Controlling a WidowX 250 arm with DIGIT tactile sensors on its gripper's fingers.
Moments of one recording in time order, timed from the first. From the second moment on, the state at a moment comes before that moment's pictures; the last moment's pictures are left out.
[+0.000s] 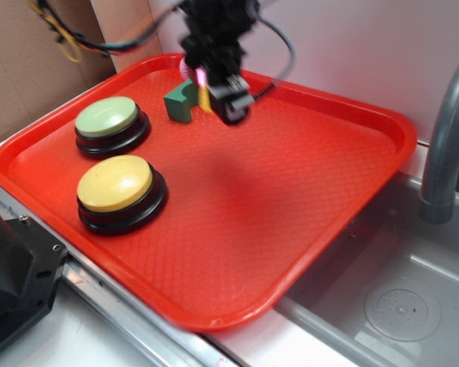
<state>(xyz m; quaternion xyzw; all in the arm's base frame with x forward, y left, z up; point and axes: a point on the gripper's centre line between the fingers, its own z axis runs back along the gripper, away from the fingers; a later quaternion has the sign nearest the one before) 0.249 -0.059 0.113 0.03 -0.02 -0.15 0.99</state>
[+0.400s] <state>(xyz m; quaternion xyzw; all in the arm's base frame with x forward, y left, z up) 0.220 -0.038 0.190 0.07 -0.02 -0.05 1.00</state>
